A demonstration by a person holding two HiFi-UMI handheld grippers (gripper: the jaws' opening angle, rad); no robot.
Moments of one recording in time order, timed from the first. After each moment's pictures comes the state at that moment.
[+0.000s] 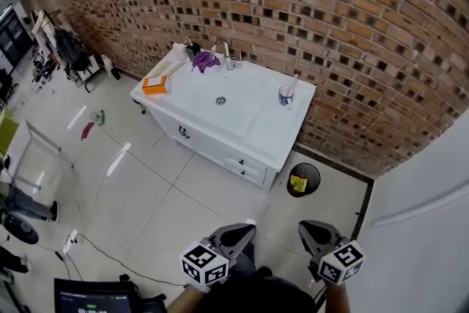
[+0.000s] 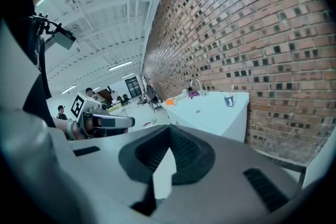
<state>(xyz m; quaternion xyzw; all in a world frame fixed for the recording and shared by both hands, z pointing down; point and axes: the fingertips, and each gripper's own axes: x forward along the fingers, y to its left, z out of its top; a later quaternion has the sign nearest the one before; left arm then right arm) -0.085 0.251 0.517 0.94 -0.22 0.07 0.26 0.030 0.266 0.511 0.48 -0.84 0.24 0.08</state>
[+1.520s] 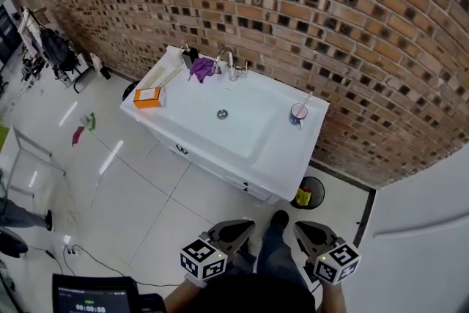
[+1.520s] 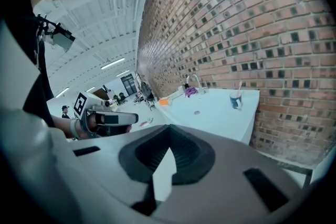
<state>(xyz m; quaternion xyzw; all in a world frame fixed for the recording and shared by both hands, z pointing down) -0.105 0.070 0.531 0.94 -0.19 0.09 0.28 0.000 0.095 0.531 0.48 -0.83 0.27 0.09</state>
